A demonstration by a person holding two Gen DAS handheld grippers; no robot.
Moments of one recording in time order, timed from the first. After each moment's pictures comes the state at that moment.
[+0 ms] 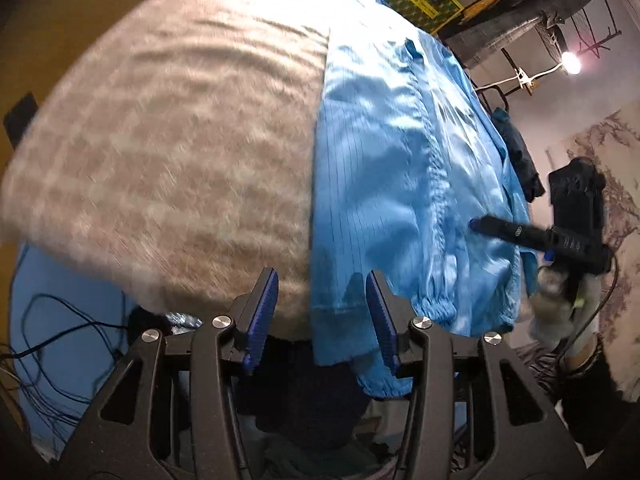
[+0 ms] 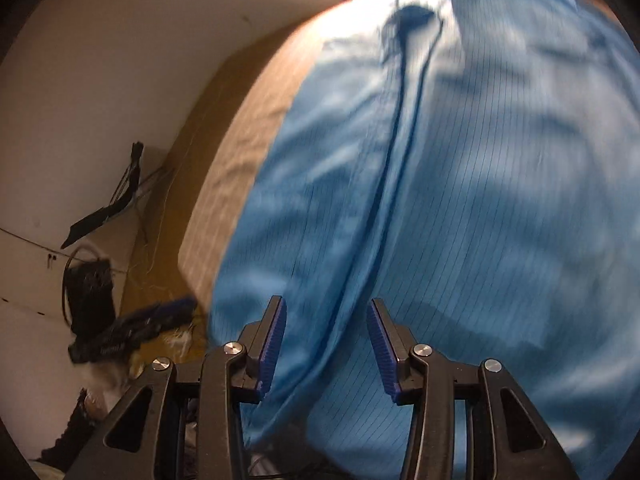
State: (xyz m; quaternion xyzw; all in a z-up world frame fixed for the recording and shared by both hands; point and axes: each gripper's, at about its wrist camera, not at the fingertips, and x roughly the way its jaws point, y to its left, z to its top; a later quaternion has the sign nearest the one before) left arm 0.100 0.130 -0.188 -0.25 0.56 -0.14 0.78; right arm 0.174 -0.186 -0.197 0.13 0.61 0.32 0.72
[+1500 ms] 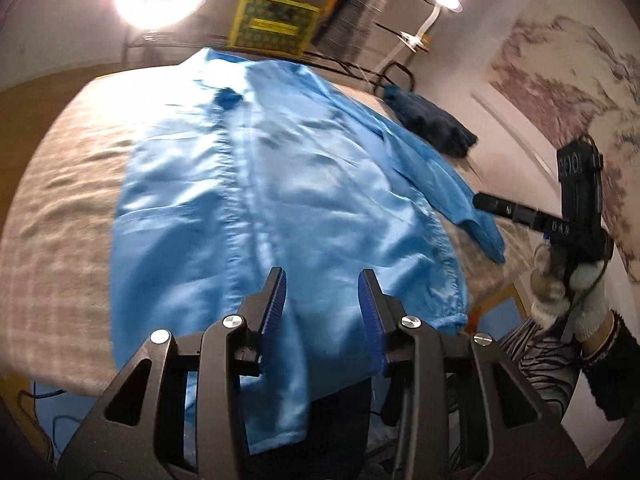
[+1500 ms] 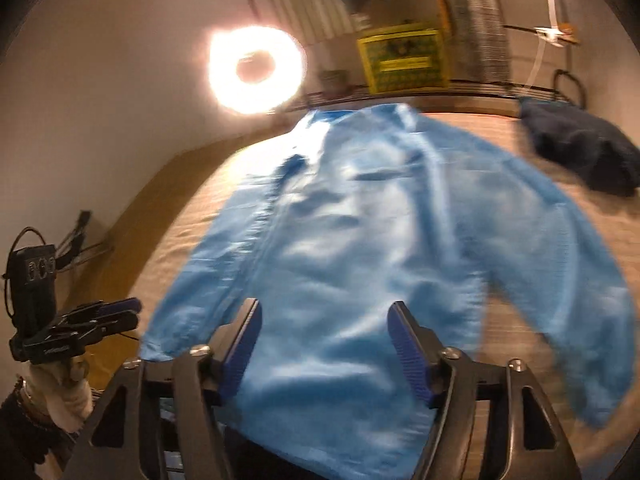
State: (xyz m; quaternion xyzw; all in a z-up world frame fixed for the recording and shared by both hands) left arm 0.103 -0.039 -0.091 -0.08 0.45 -0.27 0.85; right arm 0.083 -0.343 -0.092 0.08 0.42 0.15 0.89
